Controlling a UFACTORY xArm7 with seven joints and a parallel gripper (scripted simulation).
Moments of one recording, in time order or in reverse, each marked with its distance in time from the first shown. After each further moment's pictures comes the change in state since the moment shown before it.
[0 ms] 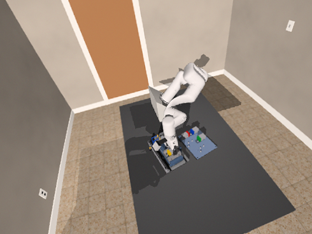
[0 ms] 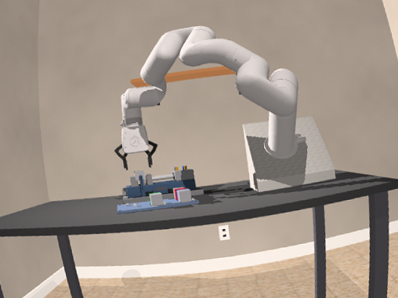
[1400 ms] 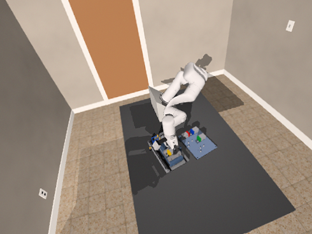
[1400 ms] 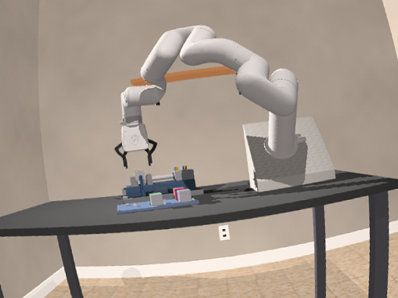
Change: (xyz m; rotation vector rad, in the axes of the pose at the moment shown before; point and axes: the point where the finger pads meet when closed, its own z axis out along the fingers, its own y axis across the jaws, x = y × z) arm 0.000 0.000 -0.006 -0.001 -0.001 0.000
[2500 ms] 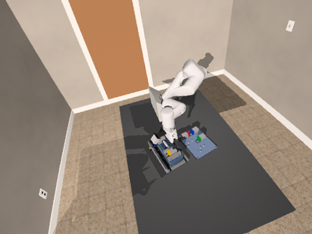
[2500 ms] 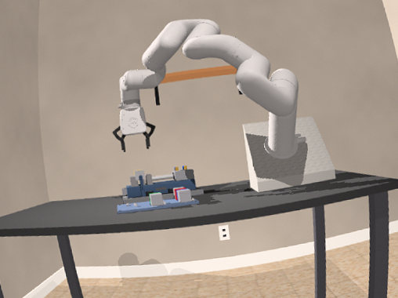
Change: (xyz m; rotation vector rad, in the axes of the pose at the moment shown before) arm -0.001 0.000 -0.064 -0.003 -0.004 0.000
